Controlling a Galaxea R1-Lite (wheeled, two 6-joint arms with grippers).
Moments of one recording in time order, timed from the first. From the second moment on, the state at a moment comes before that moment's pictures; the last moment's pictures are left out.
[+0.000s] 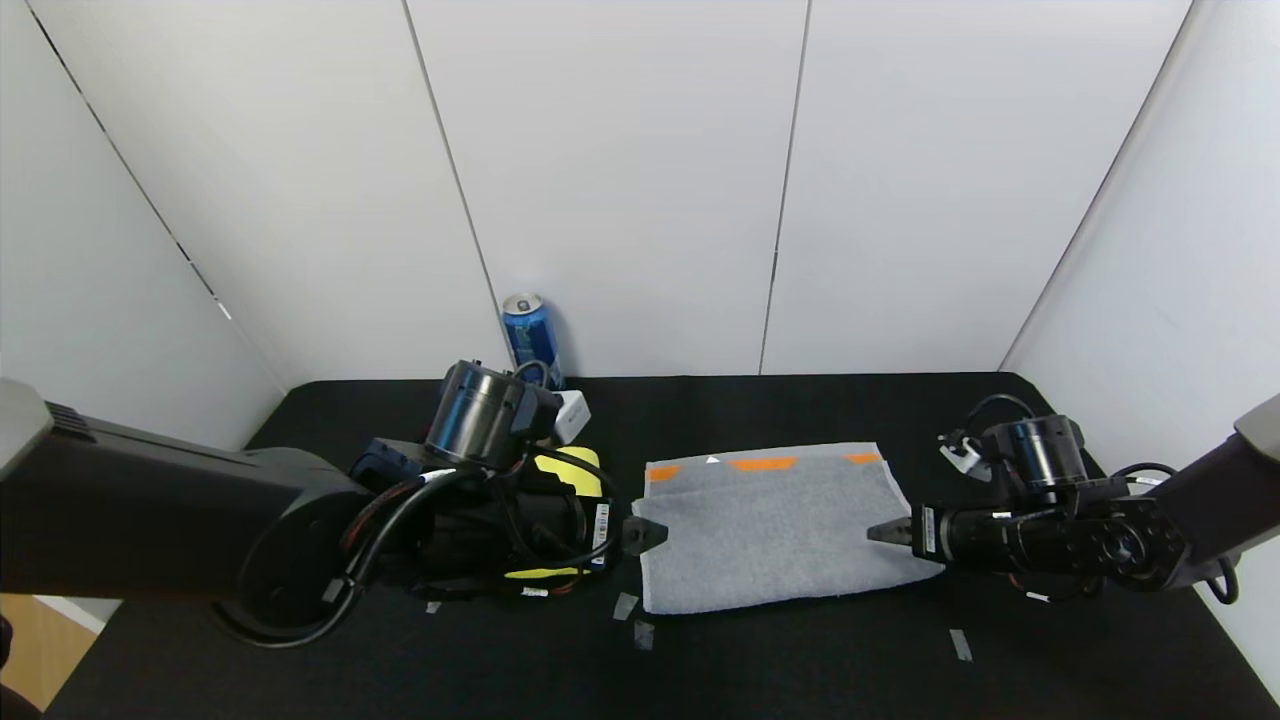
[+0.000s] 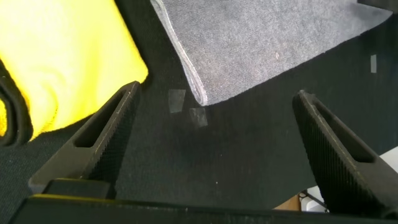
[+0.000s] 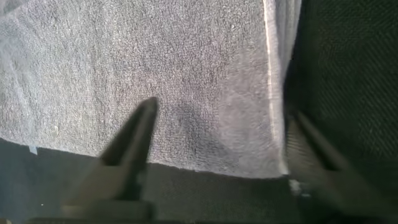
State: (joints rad) left arm -0.55 1.83 -0.97 -0.17 -0.06 -0.32; right arm 0.13 2.11 -0.88 -0.42 0.31 0.34
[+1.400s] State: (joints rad) left arm -0.55 1.84 -0.98 -0.16 -0.06 -0.32; right arm 0.06 1.97 -0.86 -0.38 0.32 0.34
